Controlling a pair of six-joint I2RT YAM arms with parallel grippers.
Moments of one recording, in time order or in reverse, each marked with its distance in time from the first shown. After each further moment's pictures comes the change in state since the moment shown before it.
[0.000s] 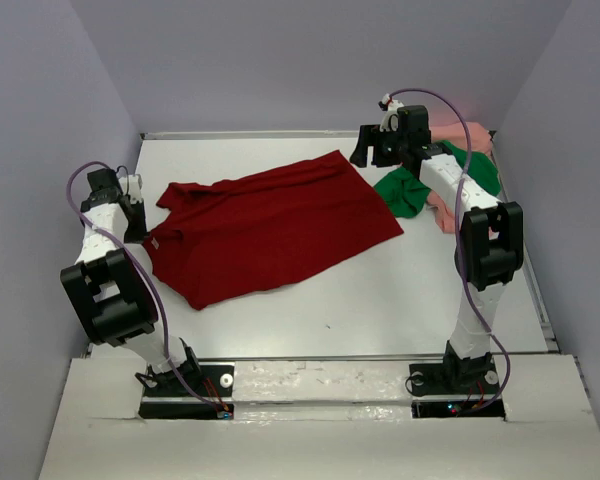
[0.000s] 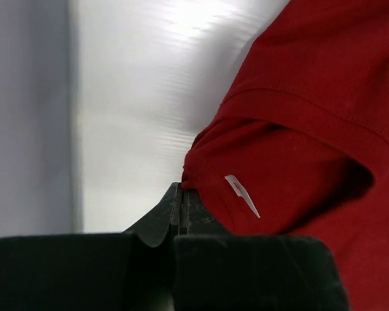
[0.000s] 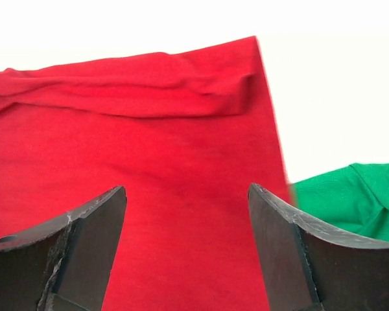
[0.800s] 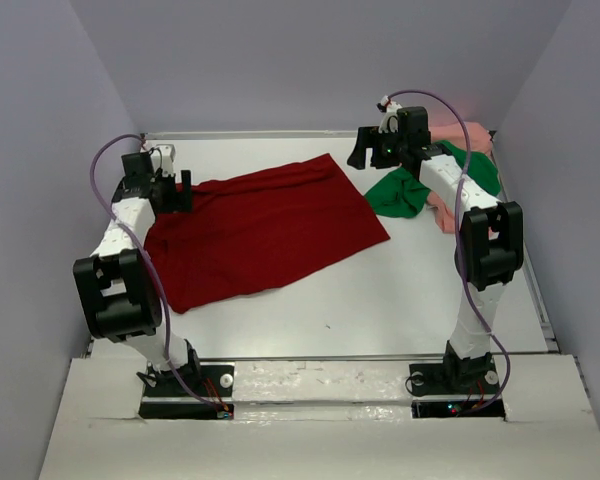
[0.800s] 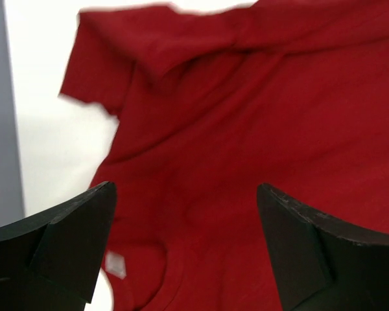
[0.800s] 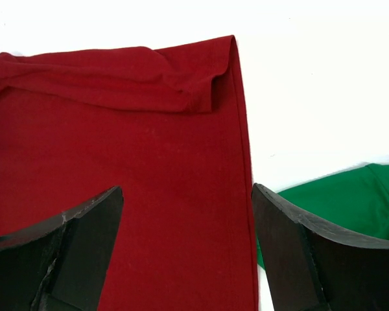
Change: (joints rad) left arm -0.117 0.001 -0.003 0.262 0.087 -0.047; right arm 0.000 0.000 -0.011 0.003 -0.044 0.000
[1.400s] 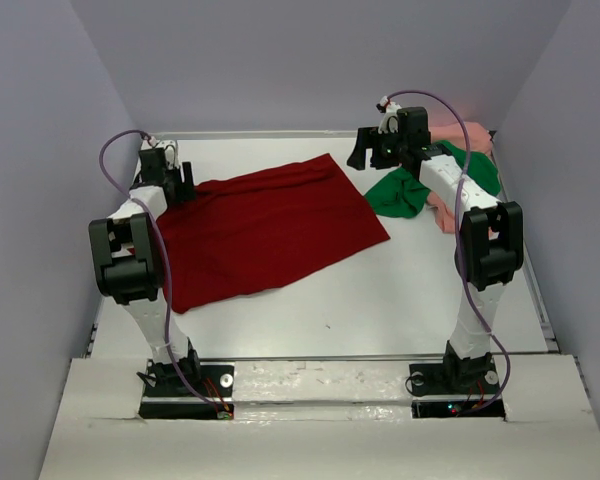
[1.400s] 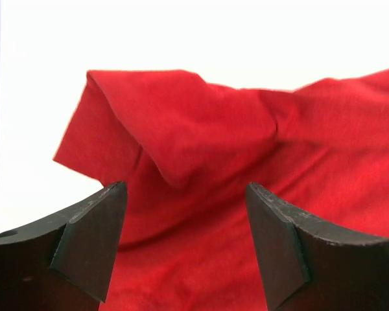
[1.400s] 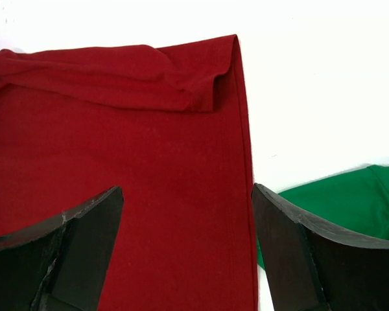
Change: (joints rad) left arm -0.082 0.281 0.098 0.246 -0.132 -0.112; right arm 0.000 0.000 -0.002 0.000 -0.009 -0.008
